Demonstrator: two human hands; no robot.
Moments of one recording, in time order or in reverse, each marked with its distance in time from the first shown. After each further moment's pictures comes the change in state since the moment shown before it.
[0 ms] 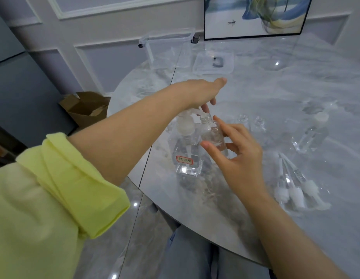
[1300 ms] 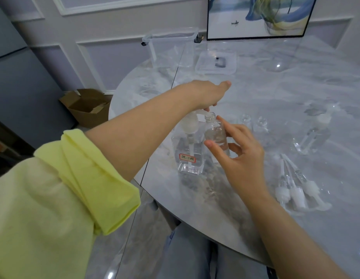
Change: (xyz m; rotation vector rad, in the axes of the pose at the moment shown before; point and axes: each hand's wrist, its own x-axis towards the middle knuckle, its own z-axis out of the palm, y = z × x) left_hand 0.004 -0.001 0.004 0.058 0.033 -0.020; right_hand -0.001 -0.001 0.002 0.039 -0.014 0.050
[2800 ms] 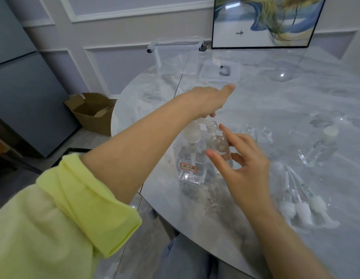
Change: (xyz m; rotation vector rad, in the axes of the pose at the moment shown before) left_hand -0.006 -0.002 -0.002 -0.109 0.024 0.020; right_hand 0.001 -0.004 0.000 -0.040 -0.011 -0.015
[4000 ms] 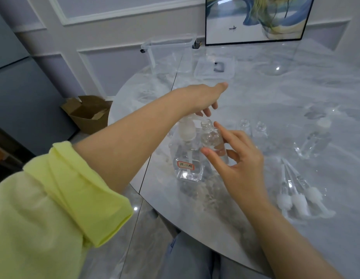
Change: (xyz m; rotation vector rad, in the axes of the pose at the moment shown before) left_hand 0.004 0.001 -0.002 0.003 -0.085 -0.013; right_hand -0.002 0.002 0.000 -0.030 0.015 -0.001
